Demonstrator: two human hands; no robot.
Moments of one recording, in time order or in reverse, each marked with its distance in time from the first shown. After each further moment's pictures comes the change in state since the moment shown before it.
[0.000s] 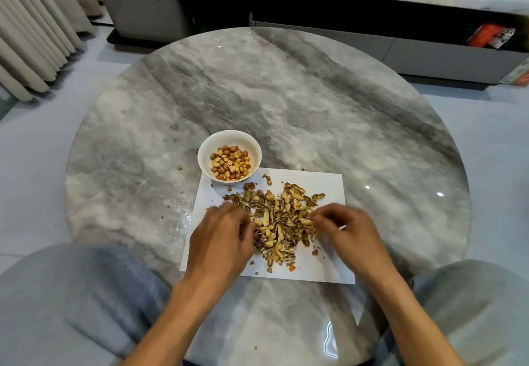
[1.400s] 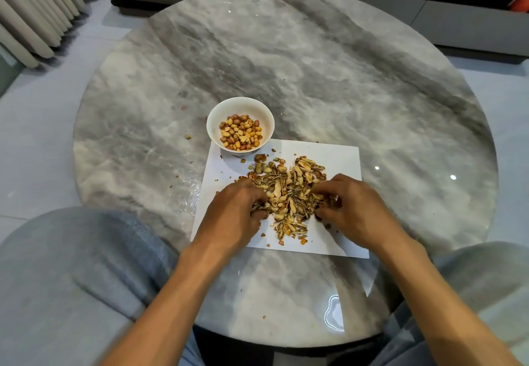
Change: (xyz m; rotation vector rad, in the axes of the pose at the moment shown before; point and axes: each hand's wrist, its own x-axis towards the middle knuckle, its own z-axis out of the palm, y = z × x) left_hand 0.005 -0.012 0.009 -0.107 -0.178 0.045; right_hand 0.017 0.000 0.004 -0.539 -0.200 -0.224
